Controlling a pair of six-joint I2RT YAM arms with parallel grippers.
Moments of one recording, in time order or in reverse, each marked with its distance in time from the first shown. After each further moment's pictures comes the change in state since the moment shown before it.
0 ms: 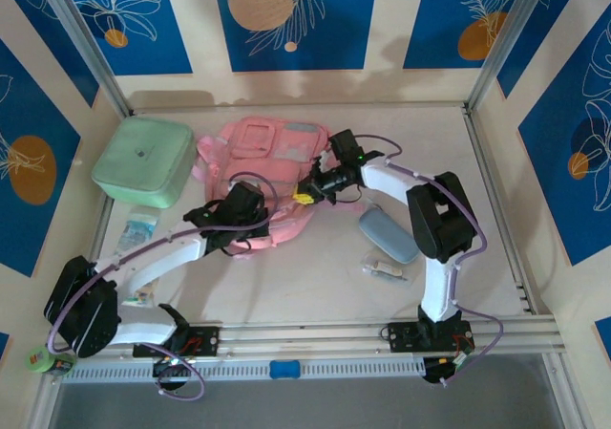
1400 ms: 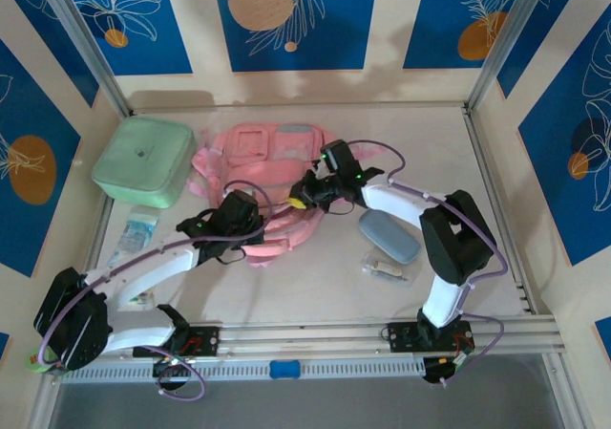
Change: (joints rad) left arm -0.009 -0.092 -0.099 0.025 -0.005 -0.002; right arm 0.100 -0.187 -0.181 0.217 0.202 0.211
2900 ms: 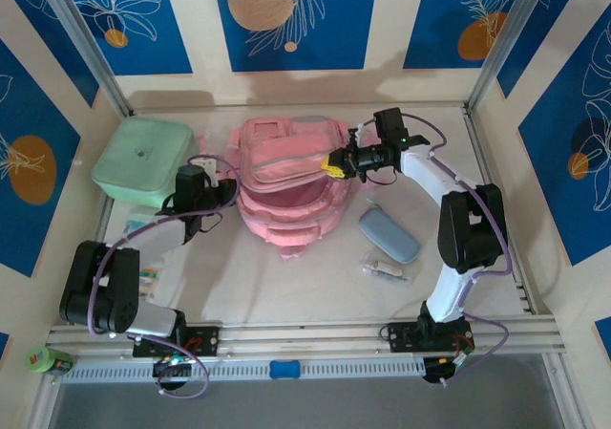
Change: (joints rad) left arm 0.522 0.232 -0.070 0.662 0.370 0.251; right arm -0.301 0.029 0.188 -0.280 -0.346 -0.318
